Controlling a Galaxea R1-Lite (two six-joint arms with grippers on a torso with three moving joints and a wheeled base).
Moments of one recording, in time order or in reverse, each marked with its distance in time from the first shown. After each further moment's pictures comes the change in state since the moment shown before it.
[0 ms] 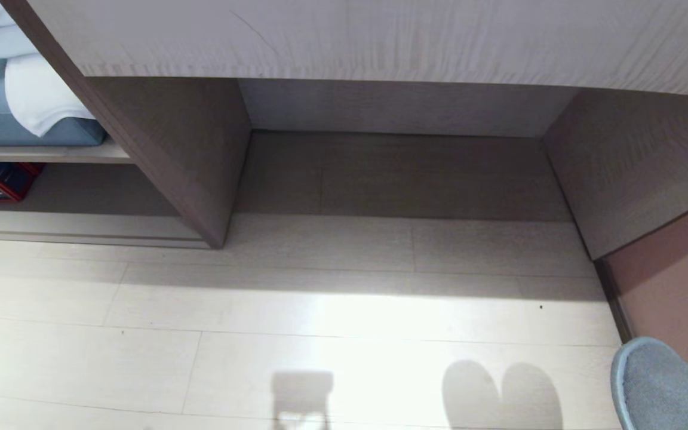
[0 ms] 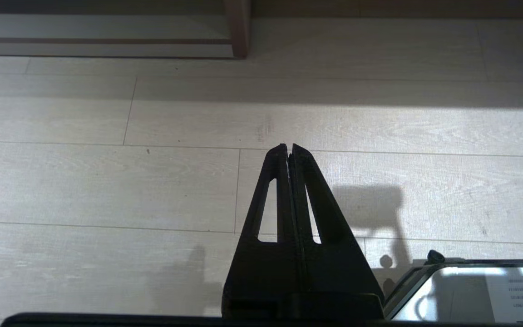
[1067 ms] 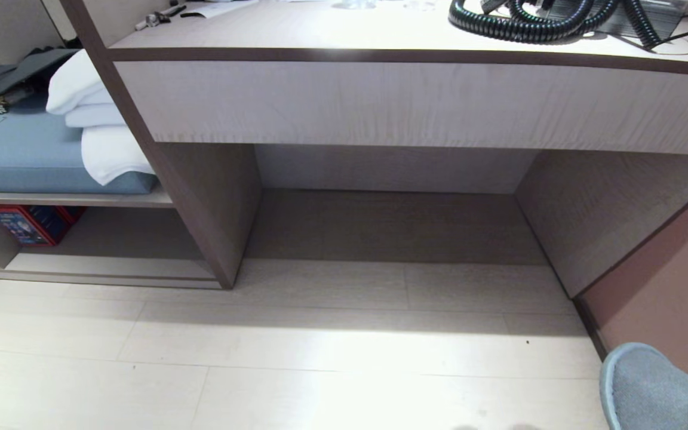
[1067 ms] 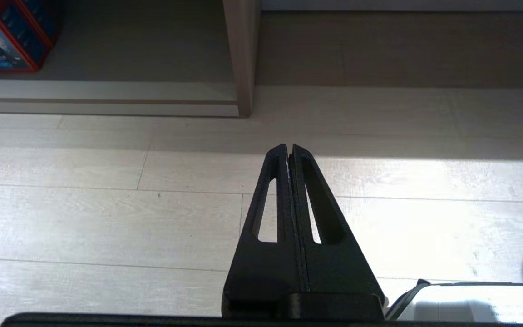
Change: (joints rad) left arm 0.001 0.000 0.002 -0.007 0.000 -0.002; right arm 0.011 -0.001 0.000 0.001 0.051 -0.054
